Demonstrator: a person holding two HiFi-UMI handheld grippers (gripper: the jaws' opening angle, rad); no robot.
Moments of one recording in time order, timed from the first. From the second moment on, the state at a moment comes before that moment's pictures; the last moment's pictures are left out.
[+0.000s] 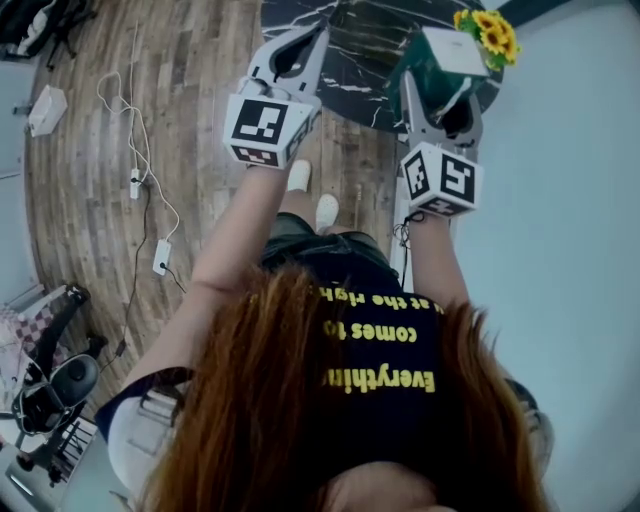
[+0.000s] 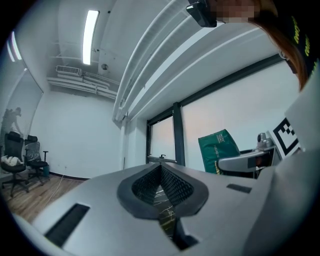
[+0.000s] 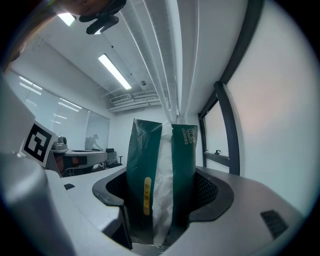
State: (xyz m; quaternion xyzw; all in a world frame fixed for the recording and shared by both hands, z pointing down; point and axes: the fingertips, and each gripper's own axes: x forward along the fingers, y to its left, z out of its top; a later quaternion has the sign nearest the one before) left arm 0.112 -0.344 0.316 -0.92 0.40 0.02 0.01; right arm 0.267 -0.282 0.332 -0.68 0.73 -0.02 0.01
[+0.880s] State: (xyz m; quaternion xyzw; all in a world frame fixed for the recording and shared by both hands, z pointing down) left arm 0.158 -0.556 0.326 -0.95 0.32 0.01 0.03; right arm 0.313 -0.470 0.352 -0.75 0.66 -0.03 0.00
